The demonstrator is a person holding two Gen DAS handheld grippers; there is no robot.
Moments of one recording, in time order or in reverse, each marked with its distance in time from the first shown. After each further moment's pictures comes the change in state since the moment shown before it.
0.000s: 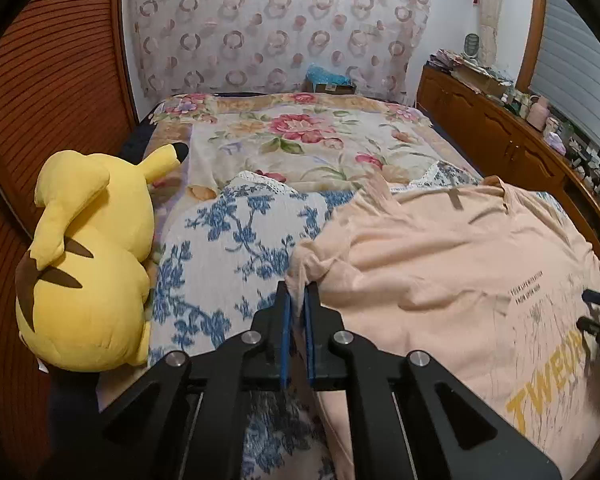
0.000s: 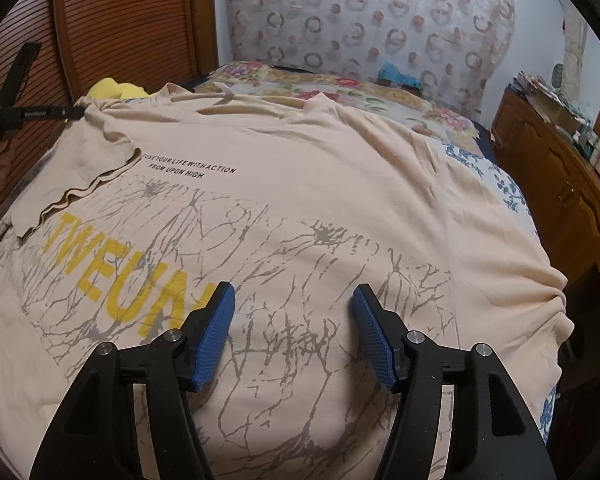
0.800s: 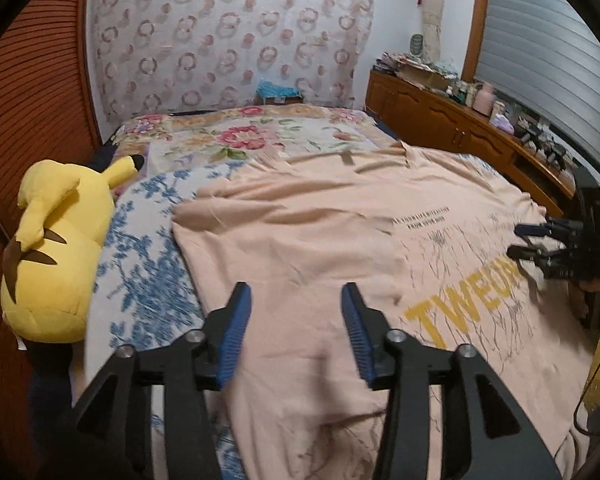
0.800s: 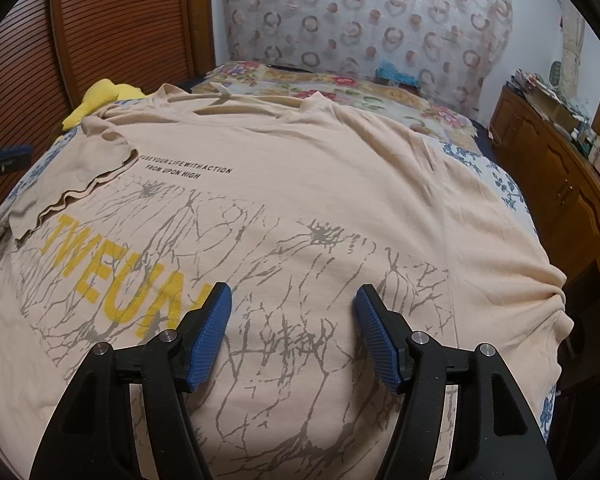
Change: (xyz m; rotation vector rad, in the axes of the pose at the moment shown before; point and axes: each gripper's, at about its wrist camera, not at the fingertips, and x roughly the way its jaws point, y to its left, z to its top) left arm -0.064 -0.067 -0.073 0.099 -0.055 -0.133; right arm 0.000 -0.003 0.000 0.002 0.001 -0.001
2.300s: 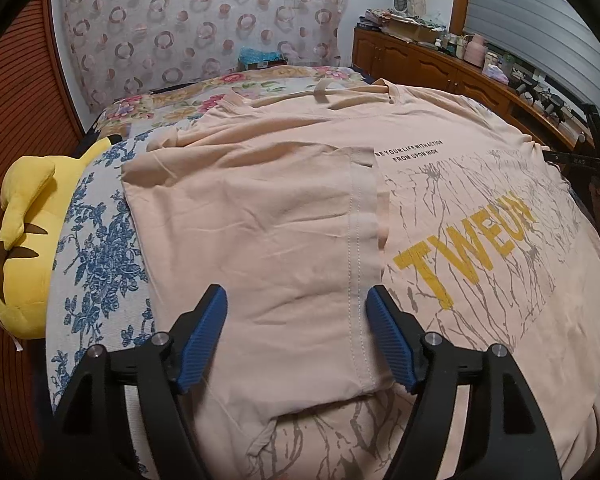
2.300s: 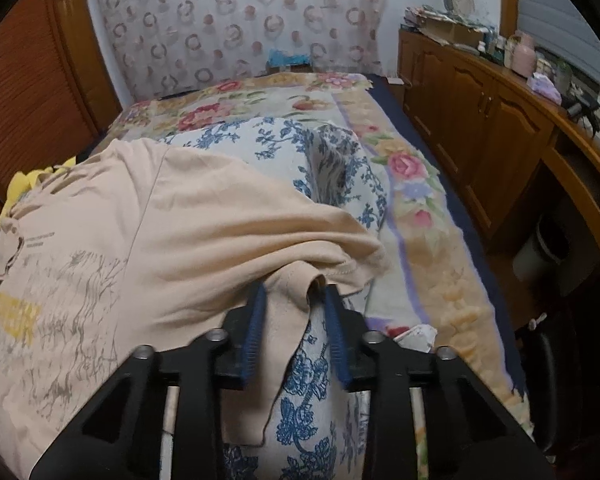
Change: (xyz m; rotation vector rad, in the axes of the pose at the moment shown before) left arm 0.030 -0.030 -0.019 0.086 0.128 0.016; right arm -0.044 -0.188 -0.042 0.334 -0.002 -0.144
